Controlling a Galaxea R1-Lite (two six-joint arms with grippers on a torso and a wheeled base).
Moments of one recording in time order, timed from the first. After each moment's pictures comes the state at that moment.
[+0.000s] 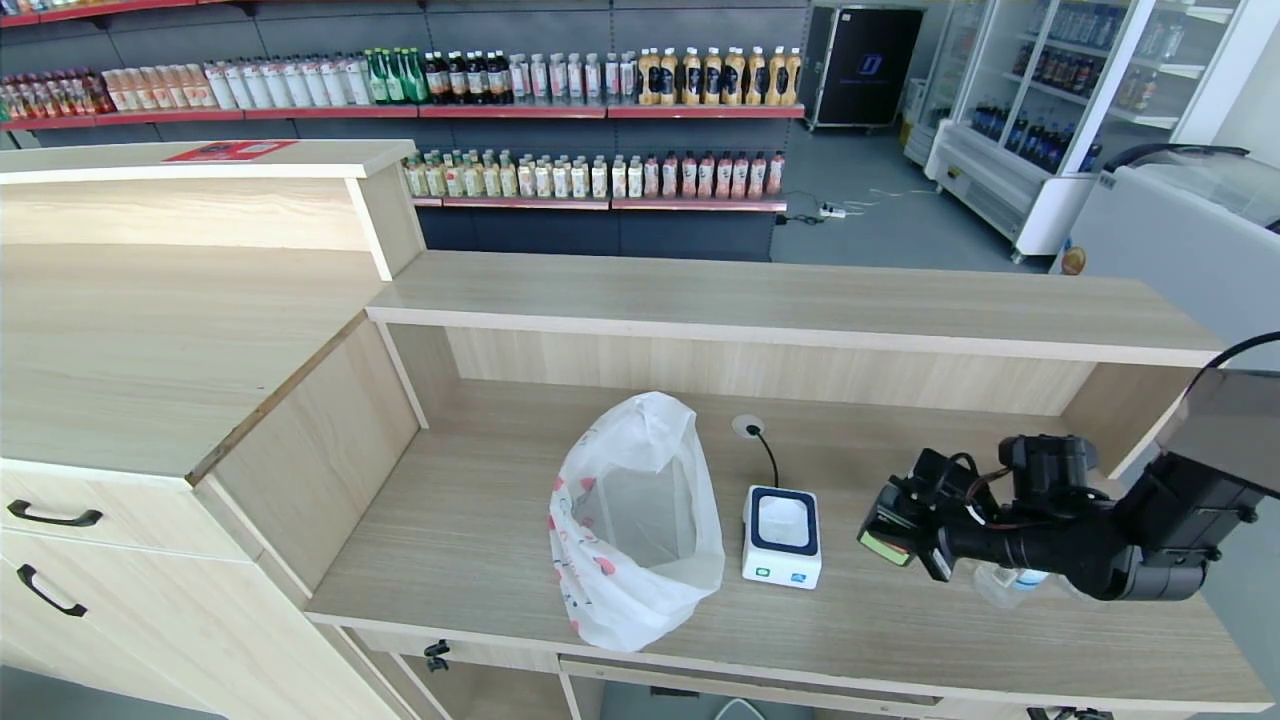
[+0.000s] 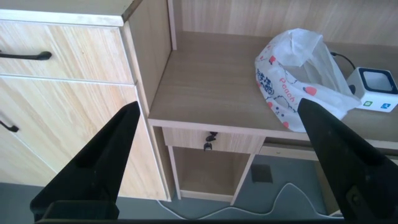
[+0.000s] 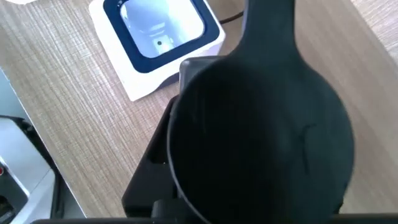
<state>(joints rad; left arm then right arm) 0.00 0.00 0.00 0.00 -0.02 -0.01 -0.05 2.27 -0.78 -0.85 0.62 -0.84</state>
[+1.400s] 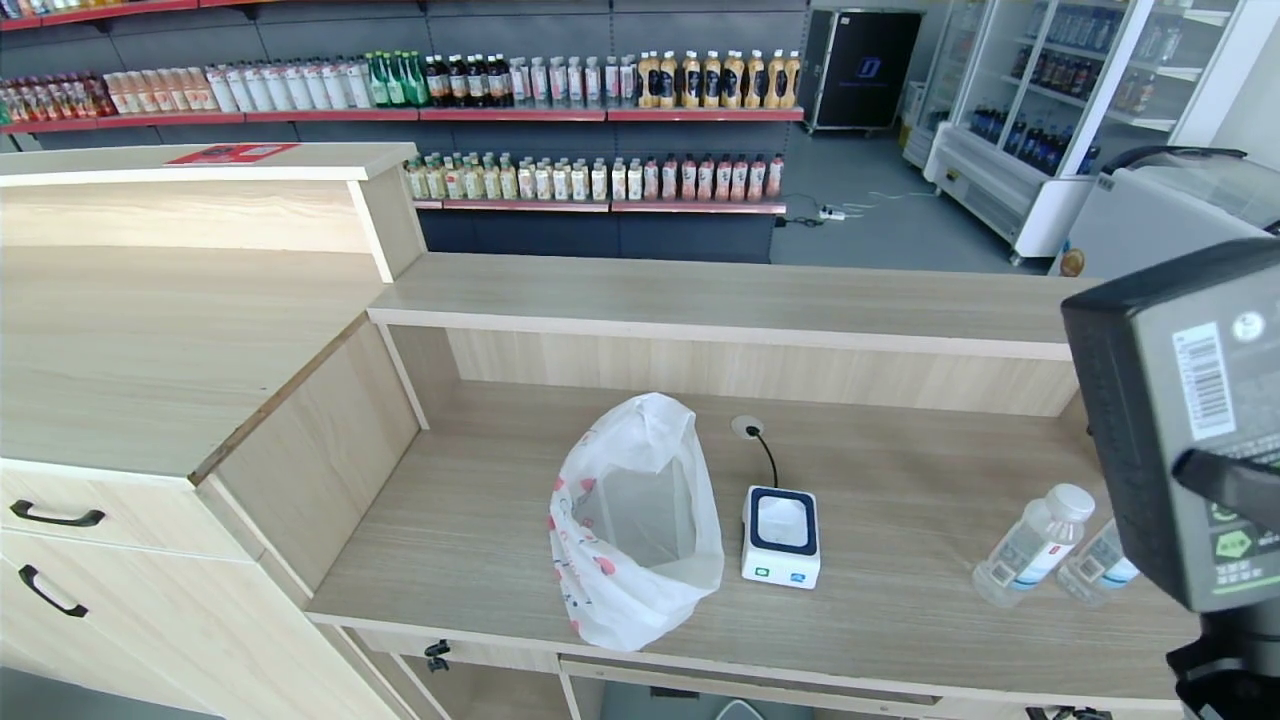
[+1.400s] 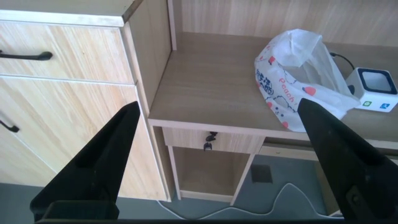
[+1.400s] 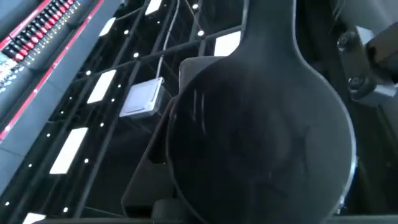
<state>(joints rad) 0.00 0.00 0.00 0.00 -0.02 -0.01 0.35 1.11 -0.34 -1.17 0.91 -2.59</state>
